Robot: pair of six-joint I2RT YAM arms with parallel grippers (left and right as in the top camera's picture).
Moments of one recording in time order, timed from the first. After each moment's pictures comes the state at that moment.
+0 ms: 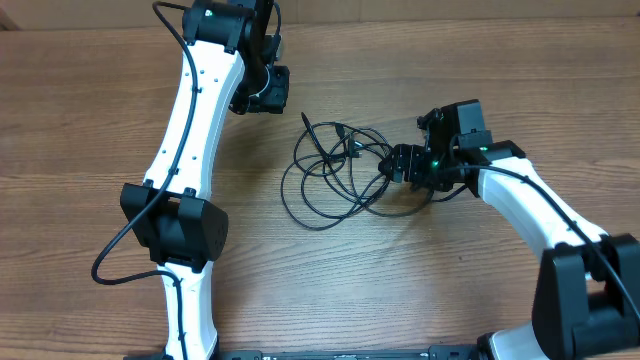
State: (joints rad) left arm -0.25 2.21 2.37 -1.56 0.11 -0.16; right arm 0.19 1.68 1.04 -0.52 -0.42 0.35
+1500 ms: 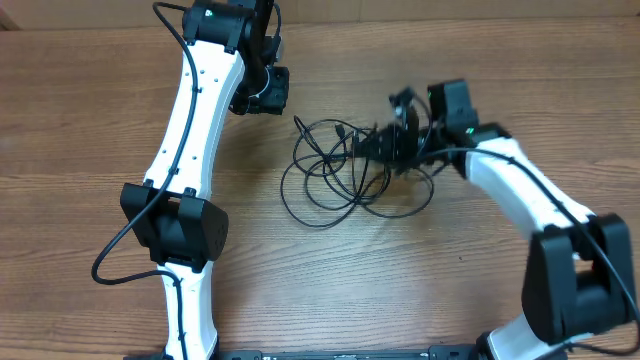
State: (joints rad) left arm -0.25 2.21 2.37 -1.56 0.11 -0.16; right arm 0.22 1.74 1.23 -0.46 -0.84 0.34
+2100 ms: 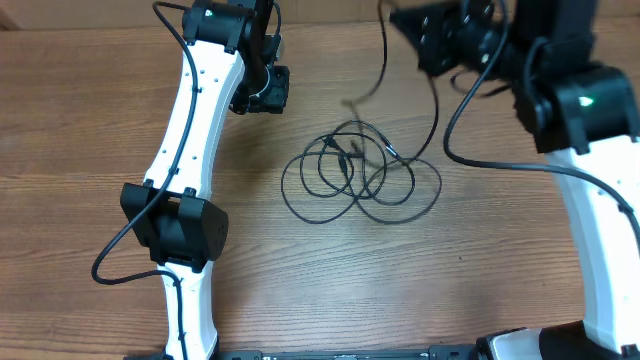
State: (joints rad) left arm -0.25 2.21 2.37 -1.56 0.11 -0.16; right arm 0.22 1.58 1.96 -0.71 -0.54 0.14
